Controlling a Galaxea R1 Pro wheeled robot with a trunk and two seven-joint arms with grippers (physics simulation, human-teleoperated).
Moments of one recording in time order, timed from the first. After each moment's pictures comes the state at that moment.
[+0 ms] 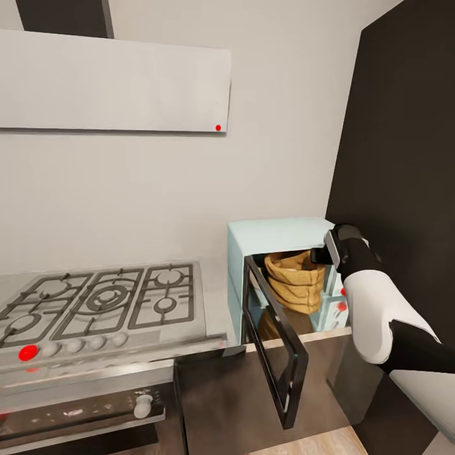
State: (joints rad) left arm 0.00 0.00 0.05 -0.03 0.37 -0.11 -0.01; right arm -1.24 -0.01 -0.32 -0.62 0.29 1.04 -0.06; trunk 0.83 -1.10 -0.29
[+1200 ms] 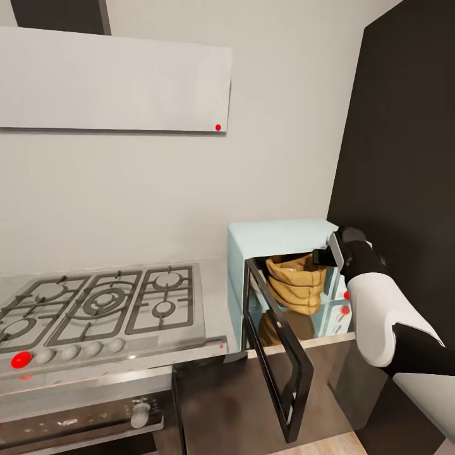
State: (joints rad) left arm 0.00 0.00 0.05 -0.03 0.37 -0.11 0.00; right arm -1.23 -0.03 -0.31 -0.64 0.26 1.04 -0.04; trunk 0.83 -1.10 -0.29
